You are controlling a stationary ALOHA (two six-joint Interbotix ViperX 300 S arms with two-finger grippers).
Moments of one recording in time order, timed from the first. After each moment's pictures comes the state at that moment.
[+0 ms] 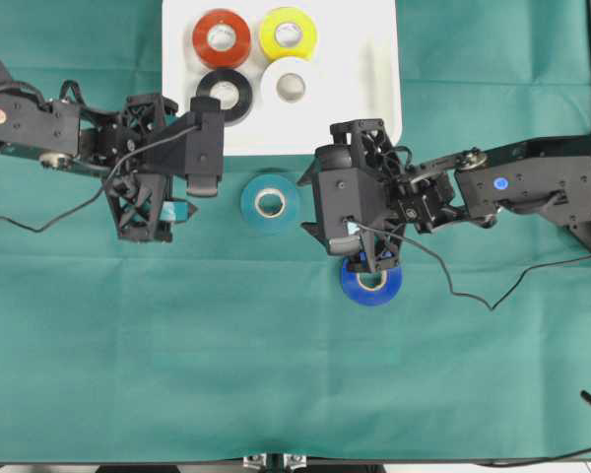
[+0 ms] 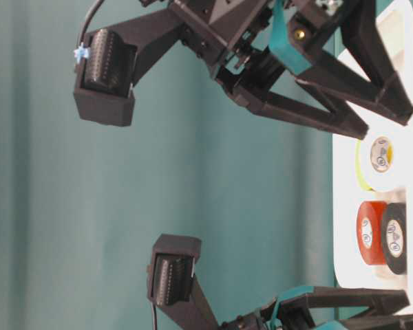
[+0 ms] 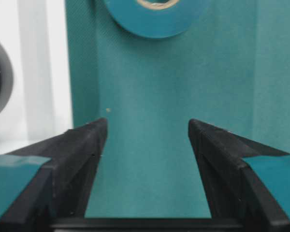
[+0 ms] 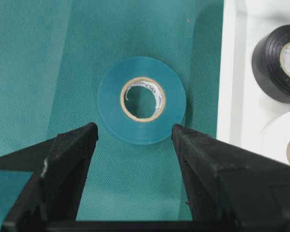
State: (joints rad) left arm 0.00 -0.07 0.69 -0.02 0.41 0.05; right arm 0.12 -0.03 0.62 -0.59 0.24 0.61
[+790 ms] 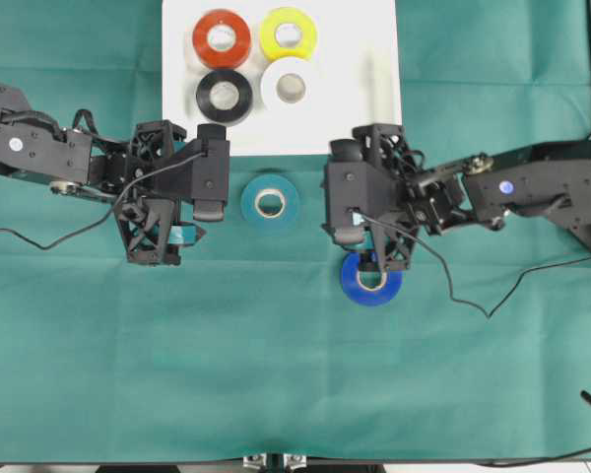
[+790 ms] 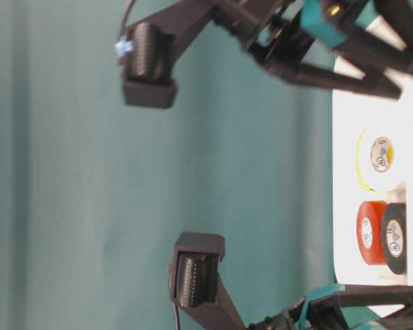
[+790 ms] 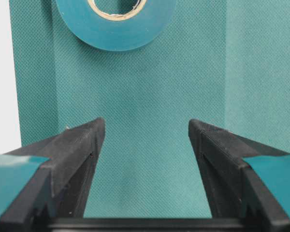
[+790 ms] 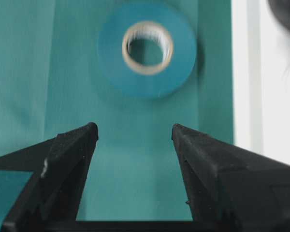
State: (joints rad) left arm -0.06 -0.01 0.70 -0.02 0.33 -0.02; right arm 0.14 -0.04 0.69 -0.57 0.29 0.73
